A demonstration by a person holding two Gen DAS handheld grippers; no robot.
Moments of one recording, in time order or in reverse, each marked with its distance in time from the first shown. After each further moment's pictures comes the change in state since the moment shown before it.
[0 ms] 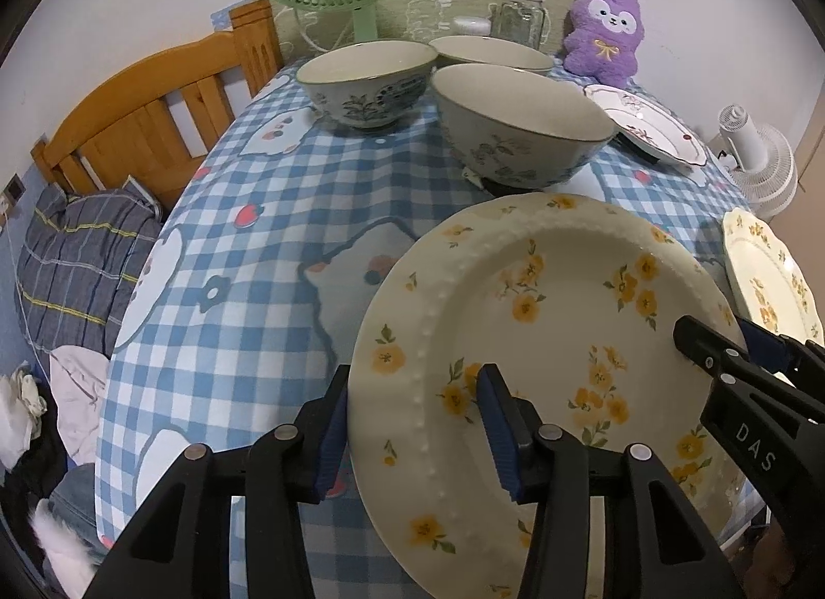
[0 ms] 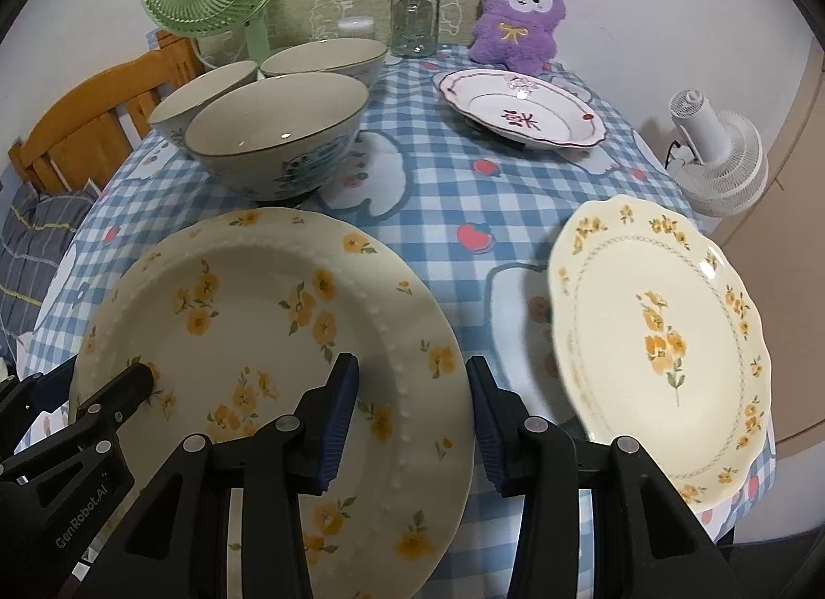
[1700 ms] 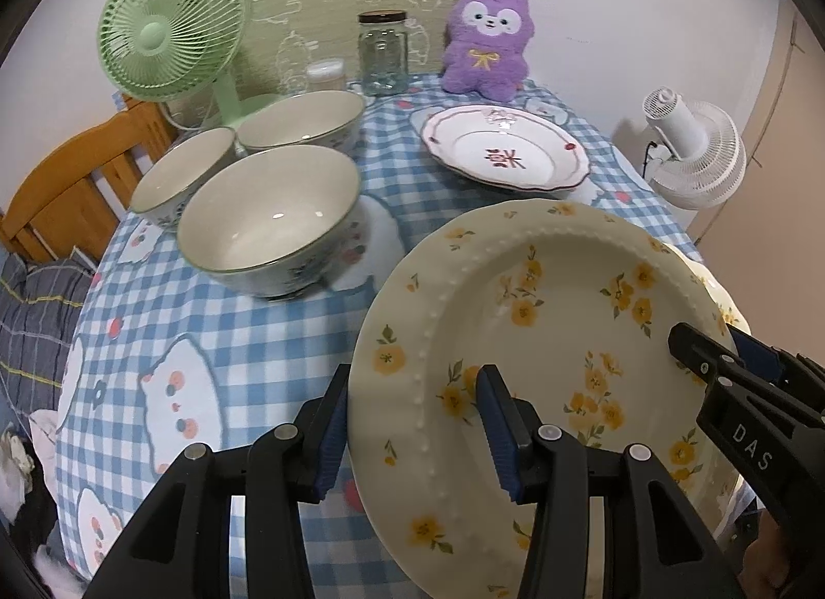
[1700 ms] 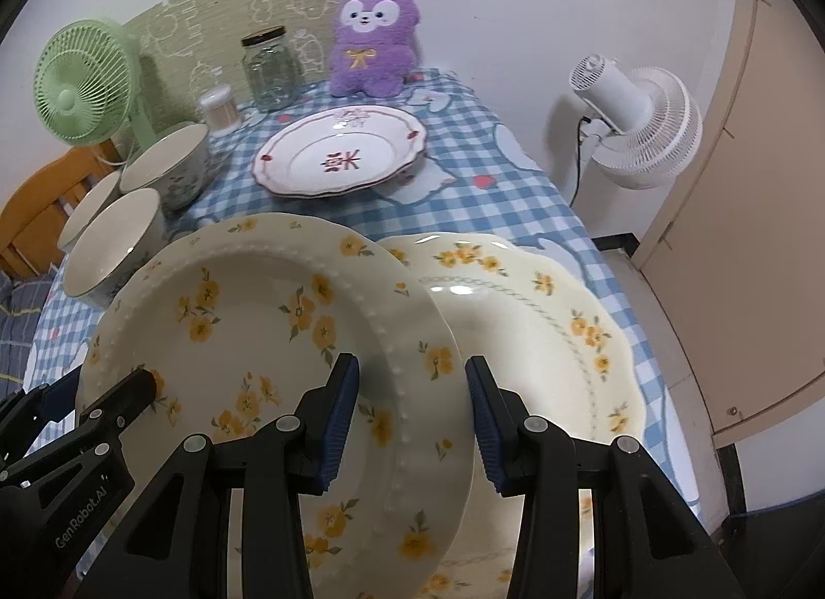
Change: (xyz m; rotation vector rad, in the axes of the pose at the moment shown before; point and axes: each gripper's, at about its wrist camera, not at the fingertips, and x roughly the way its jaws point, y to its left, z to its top) left arm -0.007 -0.146 0.053 0.115 -0.041 -0.079; right arm -0.014 -0.155 0.026 0.174 -0.037 -0.042
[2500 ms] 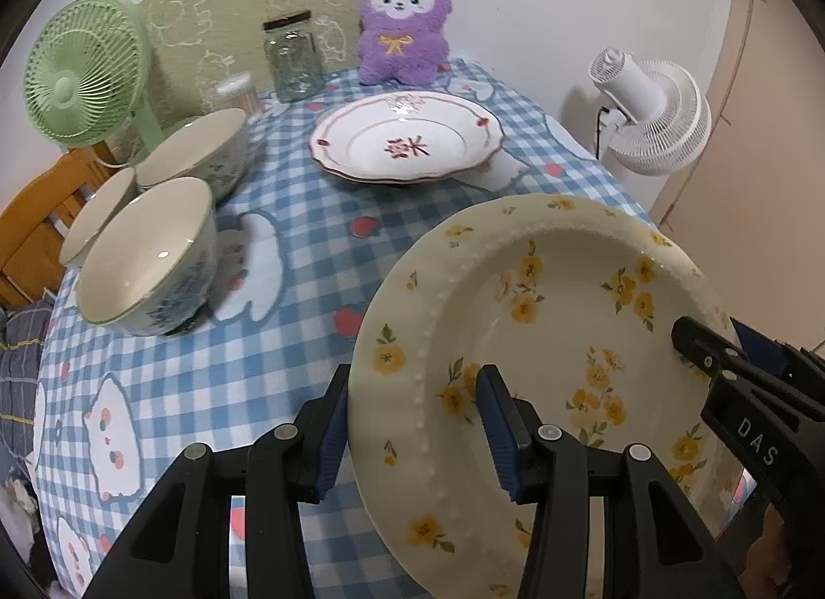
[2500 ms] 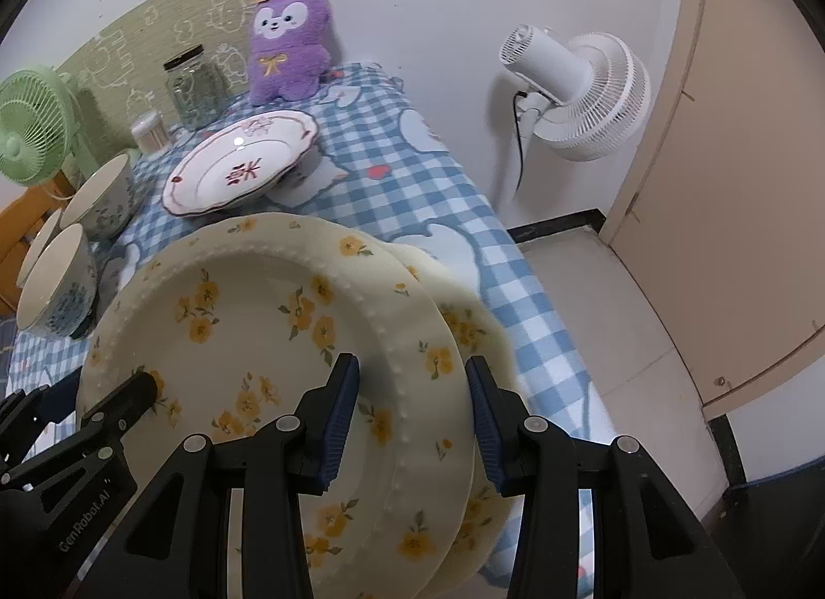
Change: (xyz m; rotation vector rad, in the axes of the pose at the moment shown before) left arm 0.026 -0.075 0.010 0.114 0.028 -0.043; right arm 0.014 -0.075 -0.001 0.101 0.014 -0.060
